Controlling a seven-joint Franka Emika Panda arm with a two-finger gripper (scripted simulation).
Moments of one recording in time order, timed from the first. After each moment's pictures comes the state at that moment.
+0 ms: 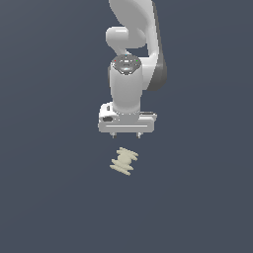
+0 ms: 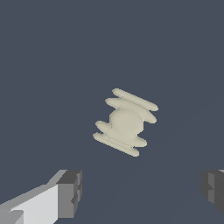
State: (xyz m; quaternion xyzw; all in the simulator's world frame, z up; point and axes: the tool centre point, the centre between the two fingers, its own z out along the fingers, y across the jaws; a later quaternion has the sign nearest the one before) arm 0.009 0.000 0.179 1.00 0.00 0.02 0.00
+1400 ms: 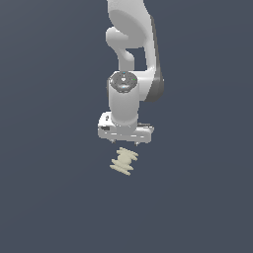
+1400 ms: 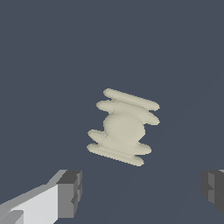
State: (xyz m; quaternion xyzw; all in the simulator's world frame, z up) arm 0.020 -0.007 0.143 1.00 -0.06 0.01 0.00
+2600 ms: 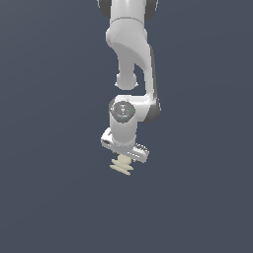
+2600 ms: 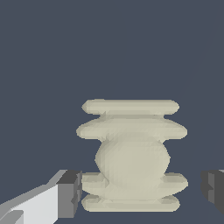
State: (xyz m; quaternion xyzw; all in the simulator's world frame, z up) arm 0.041 -0.010 0.063 0.98 -0.20 0.00 0.00
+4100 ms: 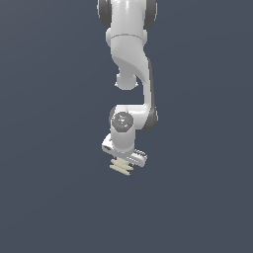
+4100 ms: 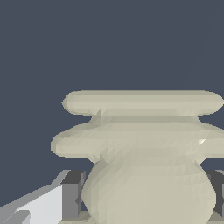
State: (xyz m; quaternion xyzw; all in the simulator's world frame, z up) arm 0.042 -0.012 0.020 0.98 -0.20 0.00 0.00
